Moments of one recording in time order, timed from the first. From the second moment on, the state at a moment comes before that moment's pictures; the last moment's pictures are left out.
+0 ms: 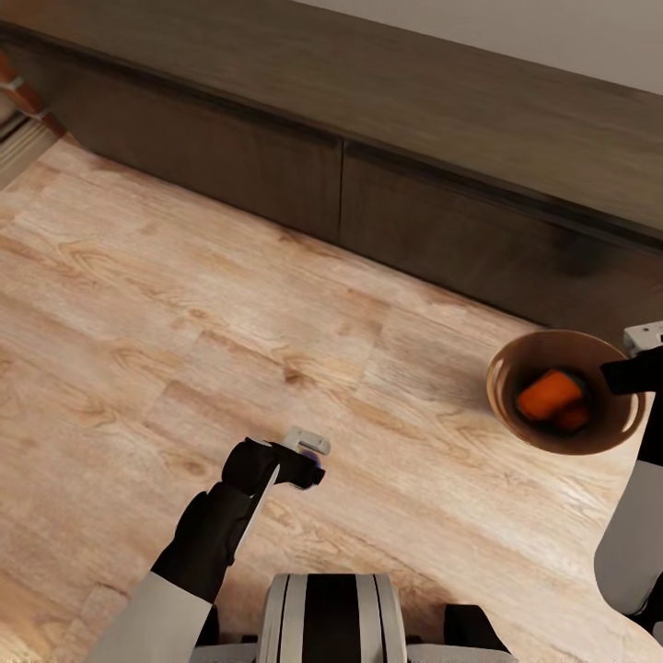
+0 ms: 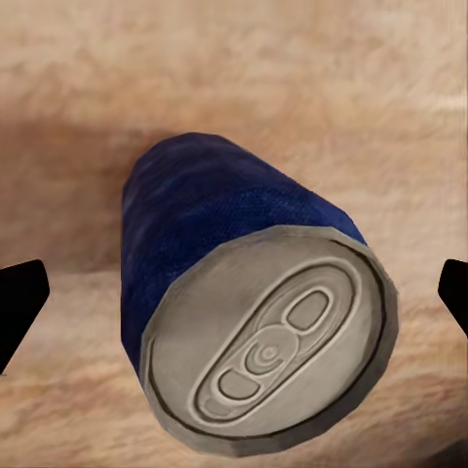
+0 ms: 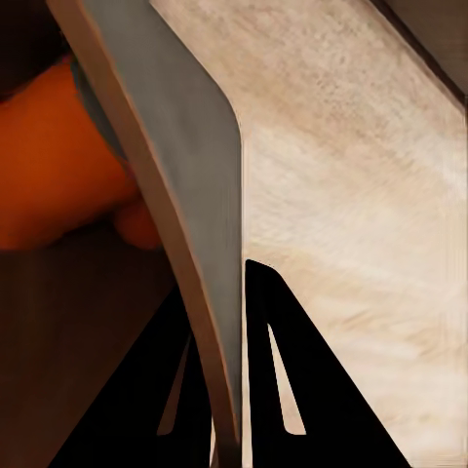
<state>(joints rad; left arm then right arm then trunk) -0.61 -0.14 -0.31 -1.28 -0.19 1.04 -0.22 -0.97 -0.26 -0.40 -1.58 1.79 1.04 1.56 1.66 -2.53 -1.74</state>
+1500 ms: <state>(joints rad) -0.60 -0.14 -0.32 -1.28 -0.16 1.05 -0.22 -0.94 -0.26 -0.40 -1.58 1.79 1.04 1.56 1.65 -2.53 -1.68</state>
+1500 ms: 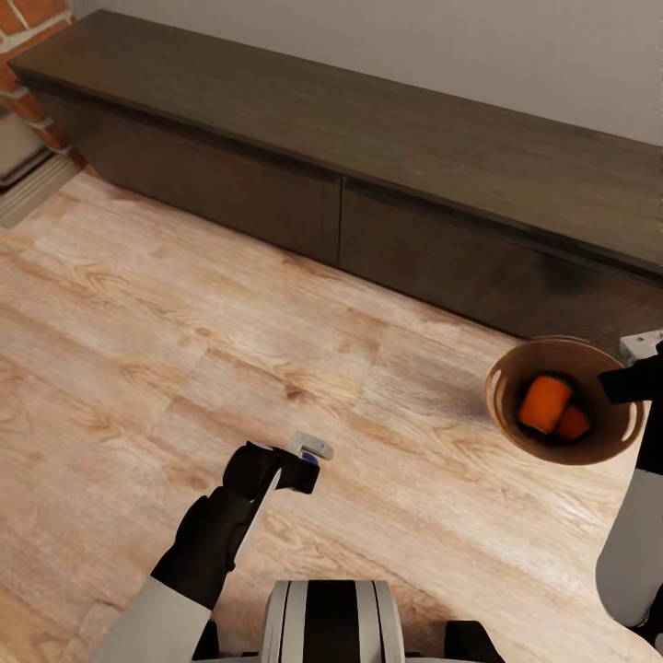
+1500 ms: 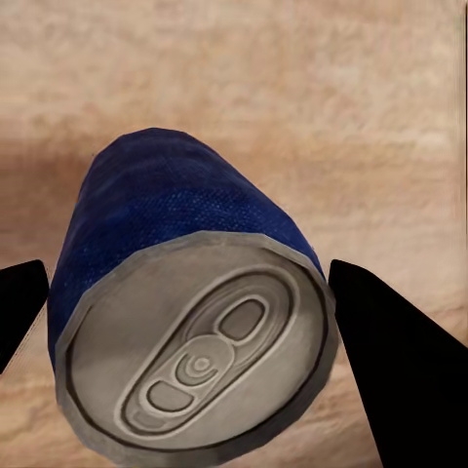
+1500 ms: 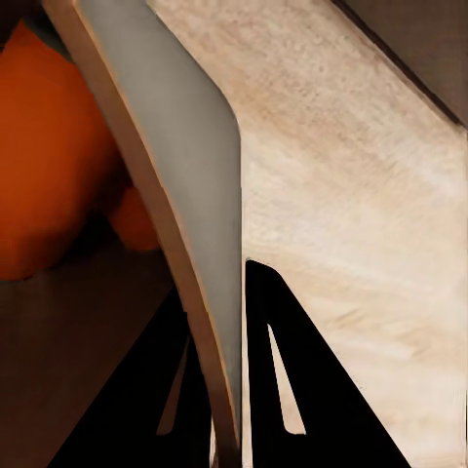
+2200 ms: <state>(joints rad) -0.60 -0.12 -0.32 -1.43 -0.17 1.05 -0.32 -0.88 -0.11 -0.36 -1.58 1.78 1.04 1.57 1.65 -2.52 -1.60</state>
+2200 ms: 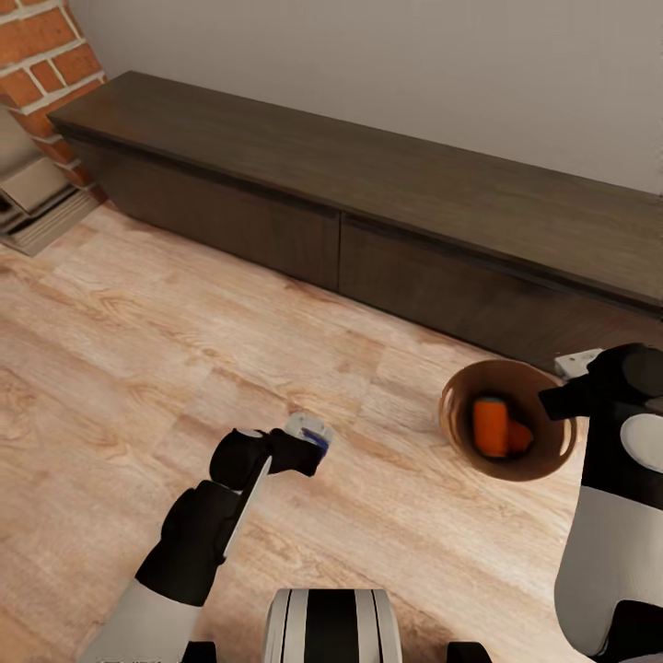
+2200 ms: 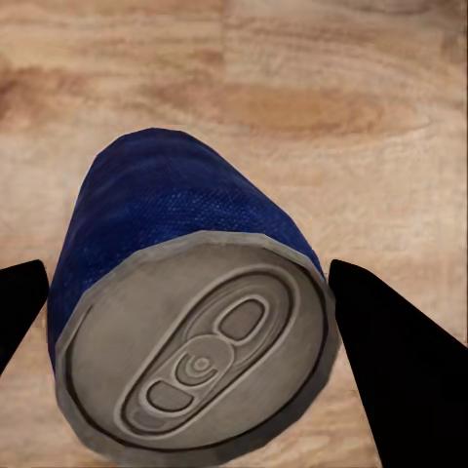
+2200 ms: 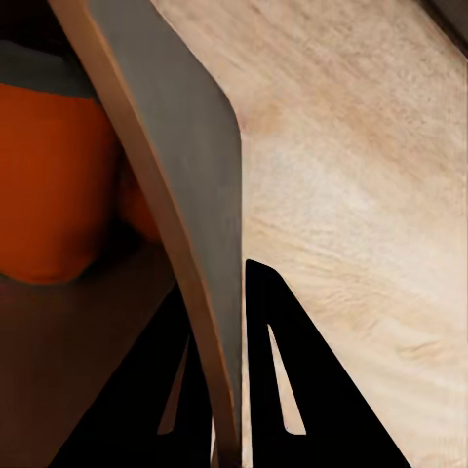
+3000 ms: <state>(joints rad) -1.17 0.12 -0.31 -0.88 -0.20 1.02 -1.13 -0.85 -0.06 -0.31 -1.44 1.43 1.00 1.52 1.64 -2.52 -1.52</state>
